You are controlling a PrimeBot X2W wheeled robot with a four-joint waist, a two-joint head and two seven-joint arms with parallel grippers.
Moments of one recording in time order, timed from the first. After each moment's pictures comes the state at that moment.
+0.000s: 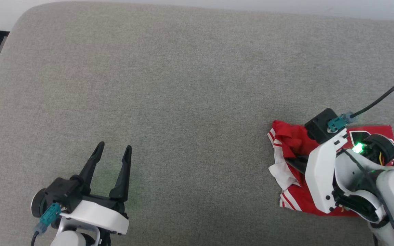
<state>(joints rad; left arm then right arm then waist) -0.09 0.21 -0.17 0.14 -0.30 -0.13 -0.26 -0.37 -0.48 0.41 -0.10 0.62 0.13 0.88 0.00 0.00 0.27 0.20</state>
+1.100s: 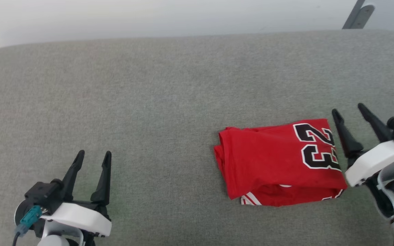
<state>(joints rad) -0.09 0.25 -0.12 0.22 -0.38 -0.13 -0.26 -0.37 -0.45 0.25 0.38 0.53 0.13 -0.12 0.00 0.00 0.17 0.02</state>
